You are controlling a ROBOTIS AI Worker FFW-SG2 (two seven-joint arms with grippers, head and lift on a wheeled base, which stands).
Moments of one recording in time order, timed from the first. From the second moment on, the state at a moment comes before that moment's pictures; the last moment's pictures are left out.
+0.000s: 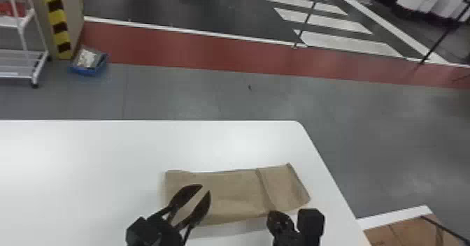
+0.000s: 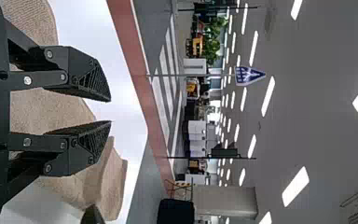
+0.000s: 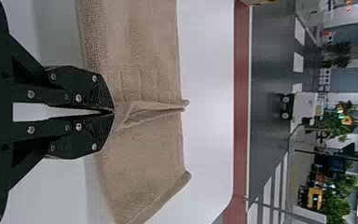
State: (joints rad) left arm -0.04 0.10 -0.72 -1.05 0.10 -0.53 -0.15; right arm 0.48 -0.03 -0.20 -1.74 -0.03 0.26 0.04
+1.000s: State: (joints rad) left arm -0.02 0.11 -0.71 -1.06 0.10 -0.57 -0.14; right arm 0.13 -0.09 -0.32 -1.78 0.17 0.95 0.49
